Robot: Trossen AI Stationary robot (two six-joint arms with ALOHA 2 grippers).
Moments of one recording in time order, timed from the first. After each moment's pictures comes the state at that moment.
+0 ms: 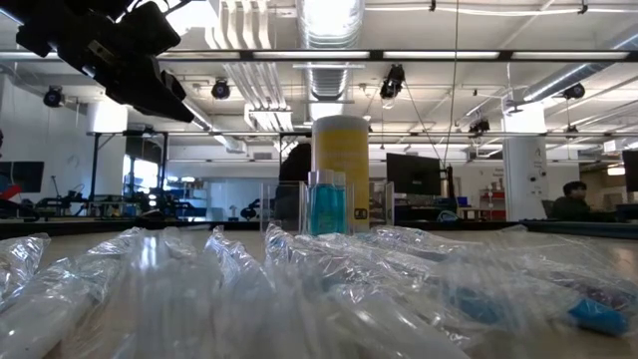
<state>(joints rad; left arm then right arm) 0.01 0.77 0.49 -0.25 -0.01 -0.03 0.75 2.21 2.19 -1.51 0.10 1.67</state>
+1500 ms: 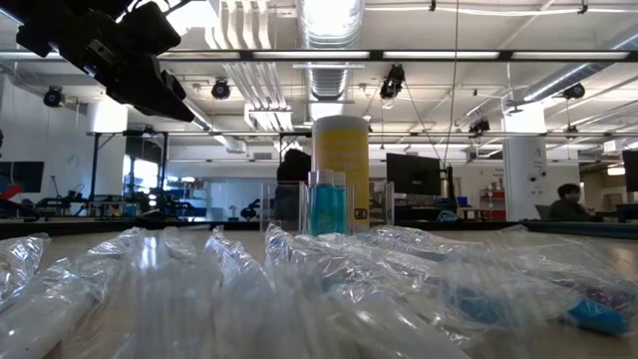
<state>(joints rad) 0.01 0.77 0.49 -0.24 -0.02 -0.05 0.78 2.21 2.04 -1.49 0.03 1.69</state>
